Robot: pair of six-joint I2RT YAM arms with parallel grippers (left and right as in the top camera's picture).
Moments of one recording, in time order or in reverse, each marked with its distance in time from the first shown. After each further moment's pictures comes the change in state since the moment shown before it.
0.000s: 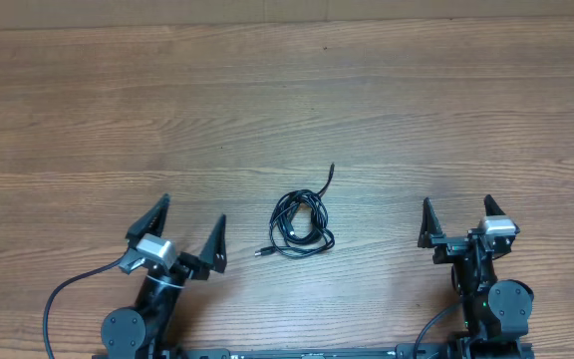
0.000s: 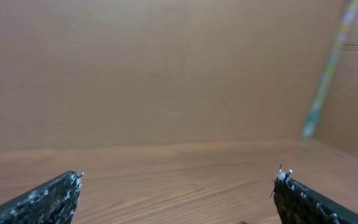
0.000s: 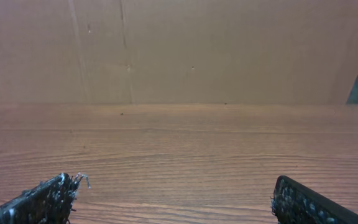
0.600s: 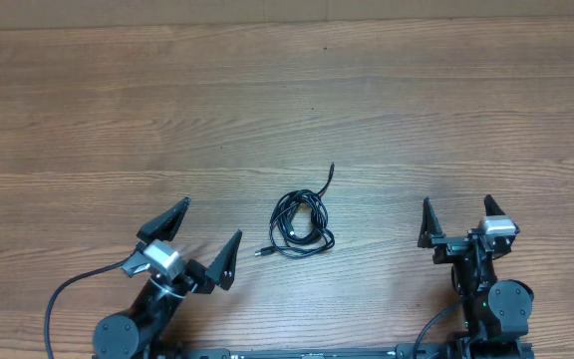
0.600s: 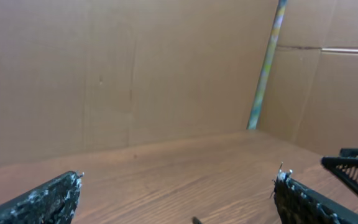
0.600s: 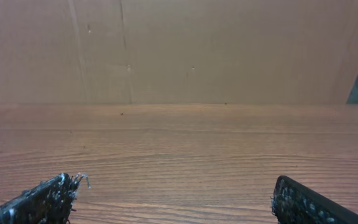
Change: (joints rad) left arm 0.000 0.000 0.094 -0.062 0.188 -0.039; right arm 0.000 0.000 0.000 0.000 0.000 0.000
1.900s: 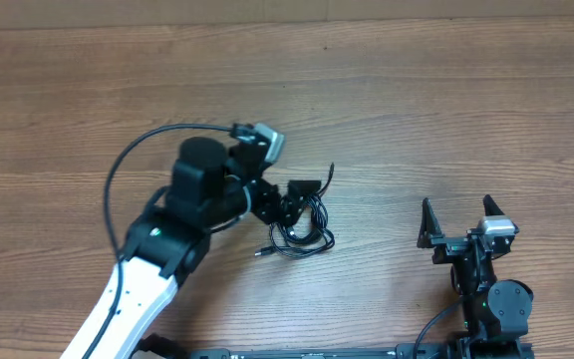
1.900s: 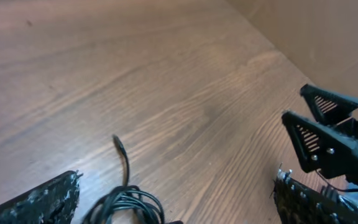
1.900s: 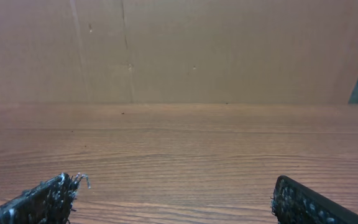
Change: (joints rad) left arm -0.395 1.125 0.787 -0.432 -0.048 0.064; right arm 0.005 0.000 -0.001 0.000 0.000 0.000
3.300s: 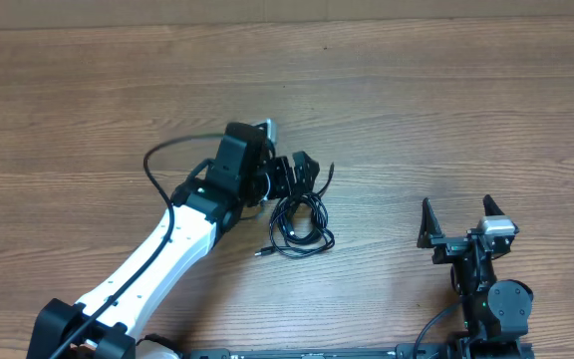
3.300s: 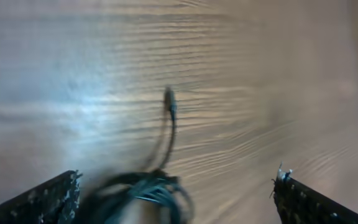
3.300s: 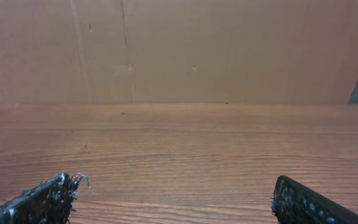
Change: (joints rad) left arm -0.020 0.324 0.027 0.027 -0.177 -0.364; right arm 0.000 0.000 0.000 0.000 0.000 0.000
